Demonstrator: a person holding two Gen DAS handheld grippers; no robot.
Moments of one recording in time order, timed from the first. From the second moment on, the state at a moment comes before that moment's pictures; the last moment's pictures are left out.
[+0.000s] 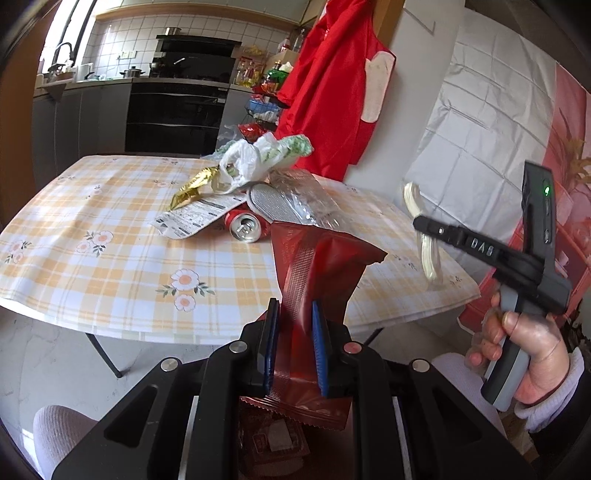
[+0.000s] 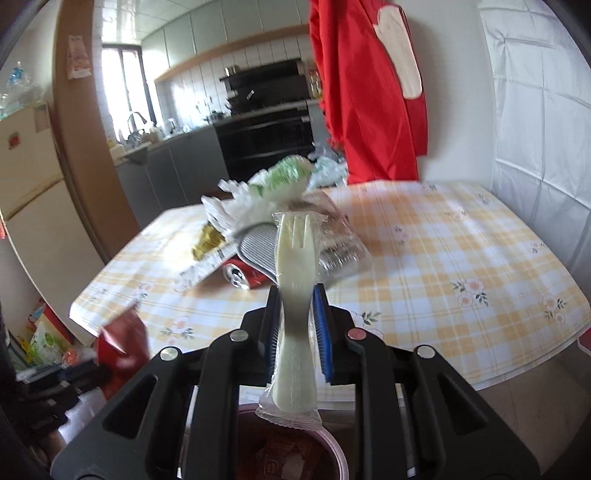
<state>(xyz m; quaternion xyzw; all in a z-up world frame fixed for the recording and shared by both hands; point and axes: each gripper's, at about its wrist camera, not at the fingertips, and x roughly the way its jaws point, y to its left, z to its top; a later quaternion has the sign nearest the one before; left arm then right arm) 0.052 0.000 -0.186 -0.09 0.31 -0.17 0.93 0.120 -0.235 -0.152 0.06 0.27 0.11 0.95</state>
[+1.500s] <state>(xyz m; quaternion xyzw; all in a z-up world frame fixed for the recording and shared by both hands) 0.030 0.046 -0.167 -0.09 0.26 0.00 0.96 0.036 -0.211 -0.143 0.01 0.26 0.17 0.95</state>
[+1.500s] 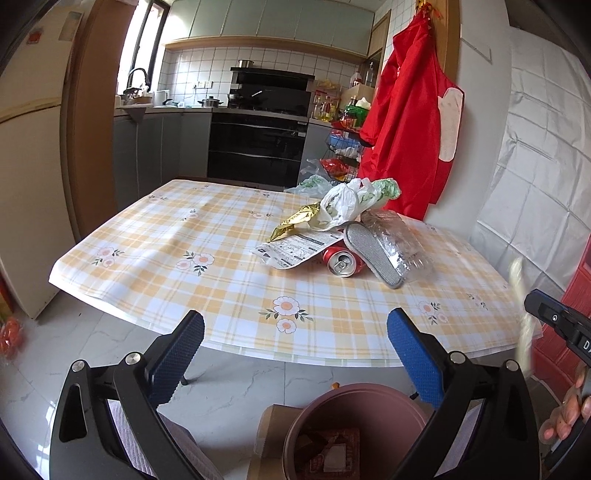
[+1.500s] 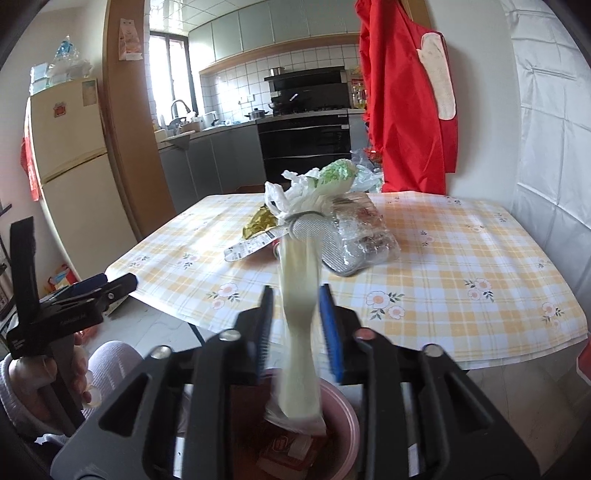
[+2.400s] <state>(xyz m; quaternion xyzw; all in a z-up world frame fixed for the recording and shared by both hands) 0.049 0.051 -0.188 -0.09 0.30 0.02 0.95 0.065 -0.227 -0.169 0.02 0.29 0.08 0.95</state>
